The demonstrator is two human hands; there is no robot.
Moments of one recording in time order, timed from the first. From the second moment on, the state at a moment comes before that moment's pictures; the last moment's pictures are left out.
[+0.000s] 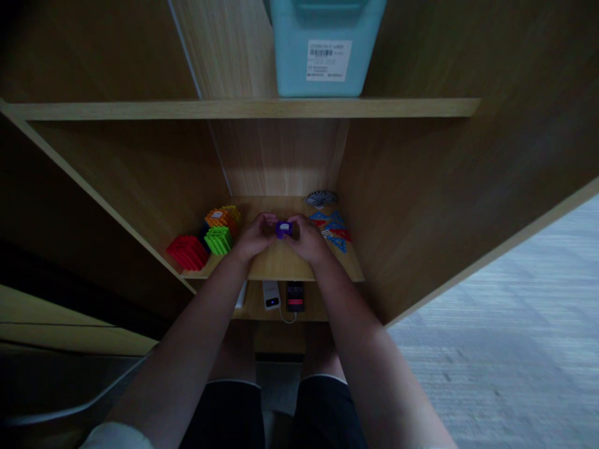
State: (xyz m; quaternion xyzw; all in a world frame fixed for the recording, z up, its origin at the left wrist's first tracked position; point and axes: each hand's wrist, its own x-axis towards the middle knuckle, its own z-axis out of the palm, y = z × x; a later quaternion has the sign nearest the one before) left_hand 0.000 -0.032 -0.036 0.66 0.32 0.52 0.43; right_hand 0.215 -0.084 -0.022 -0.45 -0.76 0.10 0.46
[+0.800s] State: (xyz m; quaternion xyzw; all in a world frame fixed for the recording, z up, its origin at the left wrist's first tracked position) left_hand 0.002 -0.037 -0.032 0.67 0.34 0.51 0.41; right_hand 0.214 -0.084 -0.020 -0.41 -0.78 0.09 0.46
